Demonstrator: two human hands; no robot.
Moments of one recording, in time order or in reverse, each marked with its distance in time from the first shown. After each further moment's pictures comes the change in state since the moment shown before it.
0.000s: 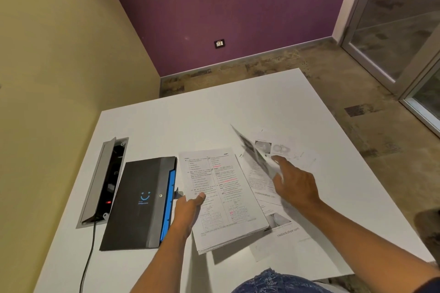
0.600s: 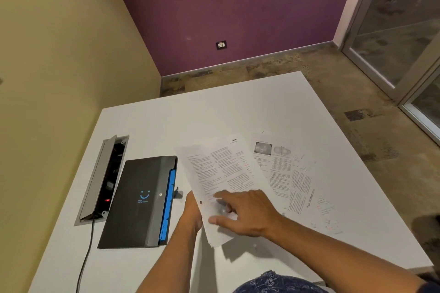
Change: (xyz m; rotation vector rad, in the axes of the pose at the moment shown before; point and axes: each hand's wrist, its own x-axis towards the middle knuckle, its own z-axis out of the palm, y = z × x) left_hand -0.004 0.014 0.027 -0.045 -0.061 -0.026; right_hand -0.031 -0.112 -0.027 0.241 -0.502 -0.378
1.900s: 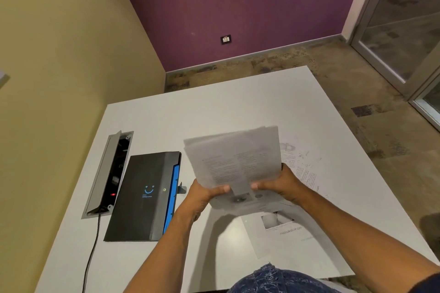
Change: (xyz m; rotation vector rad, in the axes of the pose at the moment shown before) left_hand -0.028 0.036 0.004 0.221 -0.255 0.264; right_hand 0.010 0.098 -0.013 1.099 0.130 0.319
